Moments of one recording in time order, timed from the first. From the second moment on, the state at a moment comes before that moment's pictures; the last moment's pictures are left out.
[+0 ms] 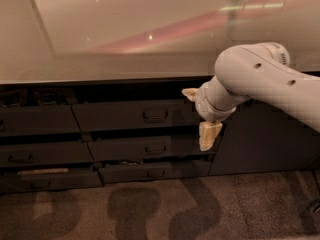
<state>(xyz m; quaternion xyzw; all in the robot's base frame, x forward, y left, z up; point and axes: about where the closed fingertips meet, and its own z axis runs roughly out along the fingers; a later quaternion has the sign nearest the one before) 0.550 -0.117 0.767 -0.78 0.59 -0.07 0.21</state>
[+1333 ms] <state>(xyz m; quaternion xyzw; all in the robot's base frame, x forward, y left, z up) 0.591 -0.133 0.730 -0.77 0.60 -0.04 0.19</state>
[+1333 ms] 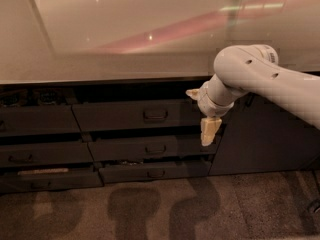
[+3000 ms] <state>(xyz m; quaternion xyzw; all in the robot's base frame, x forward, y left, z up) 0.655 -0.180 0.649 -0.74 0.66 0.01 0.12</state>
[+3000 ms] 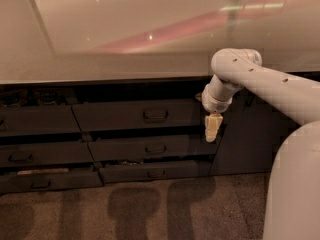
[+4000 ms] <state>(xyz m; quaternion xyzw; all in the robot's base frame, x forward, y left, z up) 0.655 -0.180 0.649 -0.74 0.66 0.01 0.12</state>
